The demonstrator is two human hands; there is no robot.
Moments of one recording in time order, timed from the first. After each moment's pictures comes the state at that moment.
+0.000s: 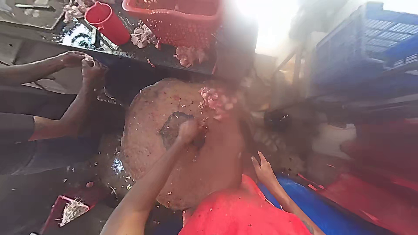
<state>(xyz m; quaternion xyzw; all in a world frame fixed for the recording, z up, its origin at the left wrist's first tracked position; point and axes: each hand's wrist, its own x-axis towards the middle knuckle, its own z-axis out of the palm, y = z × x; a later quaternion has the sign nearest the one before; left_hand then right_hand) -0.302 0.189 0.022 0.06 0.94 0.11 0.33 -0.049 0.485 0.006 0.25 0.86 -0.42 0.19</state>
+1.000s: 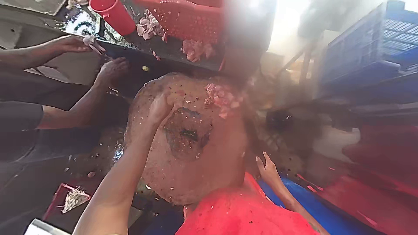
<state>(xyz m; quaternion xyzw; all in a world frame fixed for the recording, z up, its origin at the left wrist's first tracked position) -0.381 0.073 0.048 -0.01 0.97 0.17 0.18 -0.049 0.487 0.005 0.24 0.86 -0.41 0.19</state>
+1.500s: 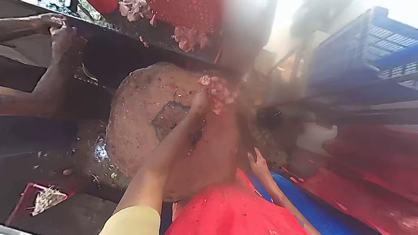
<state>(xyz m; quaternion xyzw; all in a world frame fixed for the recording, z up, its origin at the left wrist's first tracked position) -0.377 0.249 -0.004 0.00 0.92 0.30 0.27 -0.056 0.480 0.012 0.25 0.87 -0.39 0.20</state>
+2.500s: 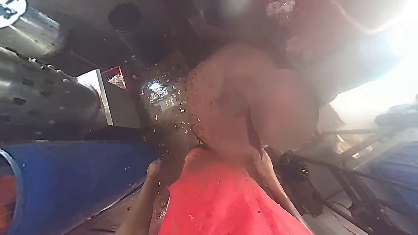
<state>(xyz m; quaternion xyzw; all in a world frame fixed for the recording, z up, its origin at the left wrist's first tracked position) 0.316 0.044 -0.069 -0.59 0.71 0.29 0.26 -0.039 0.432 0.036 -0.05 0.87 -0.33 0.36</state>
